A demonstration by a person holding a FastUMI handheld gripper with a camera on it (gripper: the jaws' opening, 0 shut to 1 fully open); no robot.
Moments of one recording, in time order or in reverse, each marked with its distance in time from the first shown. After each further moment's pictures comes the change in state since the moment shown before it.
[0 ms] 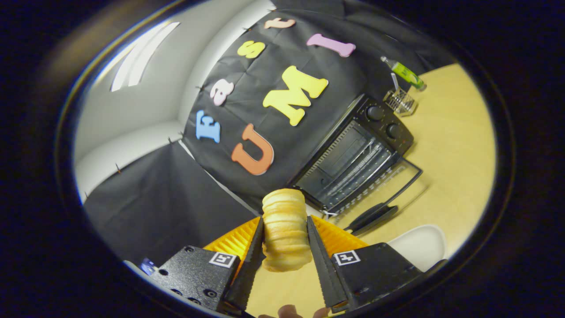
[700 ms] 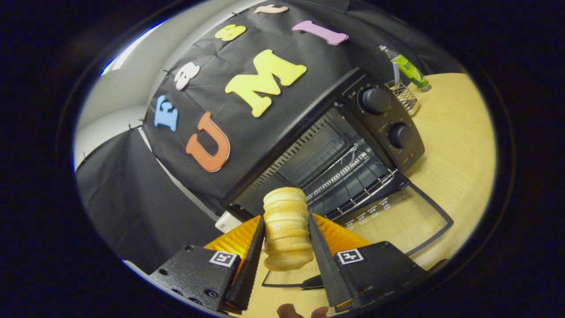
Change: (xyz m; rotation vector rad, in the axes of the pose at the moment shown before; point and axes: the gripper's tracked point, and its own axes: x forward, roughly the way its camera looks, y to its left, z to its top) arm 0.135 -0.138 0.037 -0.195 0.076 -0.279
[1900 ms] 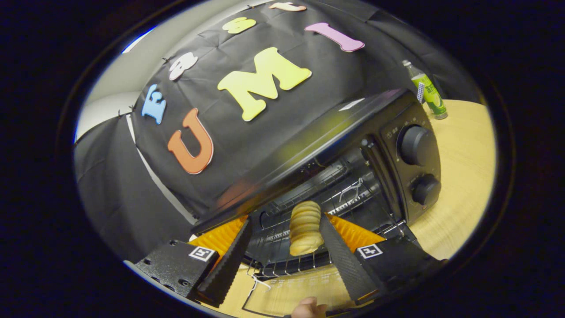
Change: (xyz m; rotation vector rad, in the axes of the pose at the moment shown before) arm 0.032 0.009 0.053 -0.138 -0.035 -0.072
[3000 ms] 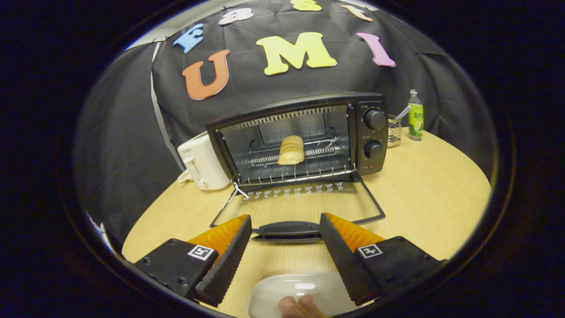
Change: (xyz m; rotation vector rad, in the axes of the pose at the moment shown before) arm -0.119 -0.034 -0.113 -0.411 0.272 -0.258
